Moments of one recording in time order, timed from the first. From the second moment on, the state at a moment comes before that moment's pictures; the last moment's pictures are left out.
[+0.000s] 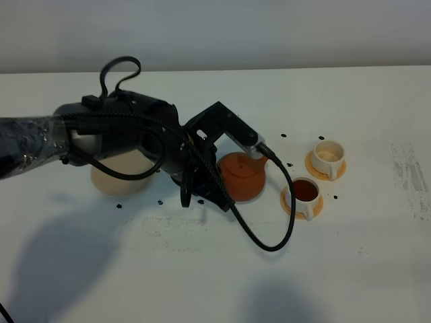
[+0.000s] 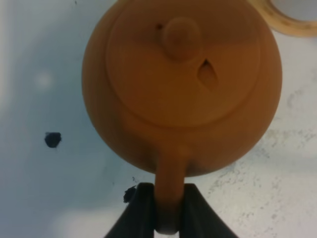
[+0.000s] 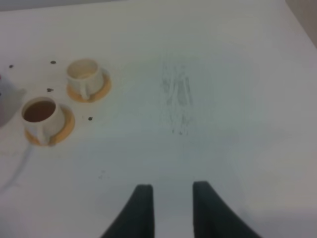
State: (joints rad) left arm -0.62 2.00 -1.30 -0.17 0.47 0.45; right arm -0.10 0.00 -0.52 0.10 1.11 -0.07
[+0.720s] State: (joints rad) left arm -0.62 2.01 -1.41 -0.17 0.52 0.49; right arm -0.10 0.00 -0.52 0.10 1.11 -0.07
